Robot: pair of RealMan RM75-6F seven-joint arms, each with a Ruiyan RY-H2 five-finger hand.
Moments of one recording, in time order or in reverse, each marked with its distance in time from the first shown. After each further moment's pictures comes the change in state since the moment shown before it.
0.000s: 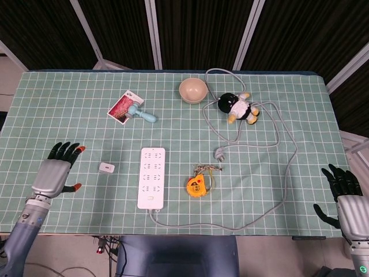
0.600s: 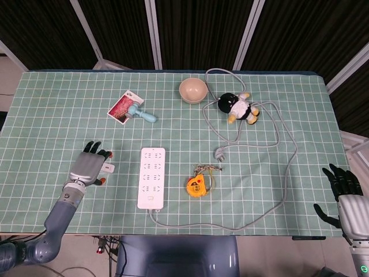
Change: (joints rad) left arm -0.267 -0.151 -0.016 0.006 -0.454 -0.109 0.357; right arm 0.002 0.007 0.001 -0.007 0.008 -0.009 0.023
